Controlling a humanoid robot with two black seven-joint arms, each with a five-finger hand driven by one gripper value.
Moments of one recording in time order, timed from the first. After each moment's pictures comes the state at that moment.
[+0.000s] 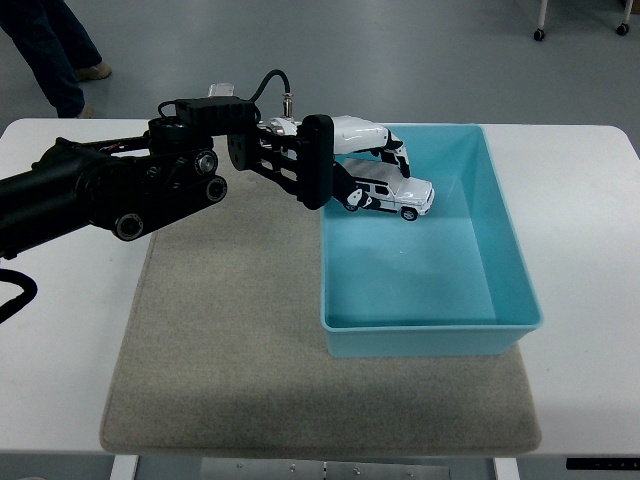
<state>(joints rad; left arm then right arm) -1.21 0.27 -0.21 -1.00 1.39 -0.13 -0.24 0.03 0.00 -0.02 0.10 -0.03 0.18 0.06</state>
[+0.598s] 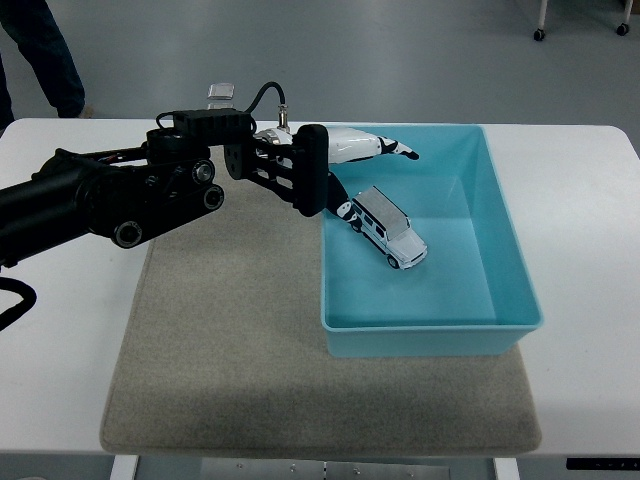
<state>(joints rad) -1.19 0.27 -0.21 -0.97 1.38 -0.13 -0.24 0.03 0.00 -0.02 0.10 -0.03 0.18 0.06</state>
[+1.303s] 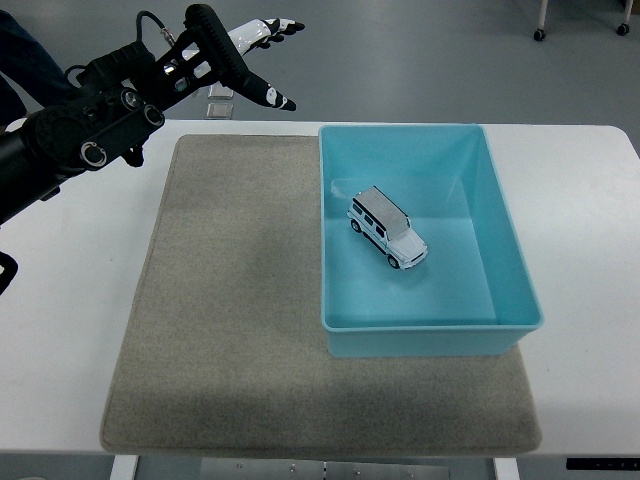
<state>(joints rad) -1.23 0.27 -0.22 -0.56 0.91 -0.03 -0.25 0.03 0.00 -0.02 0.10 -0.03 0.18 0.06</state>
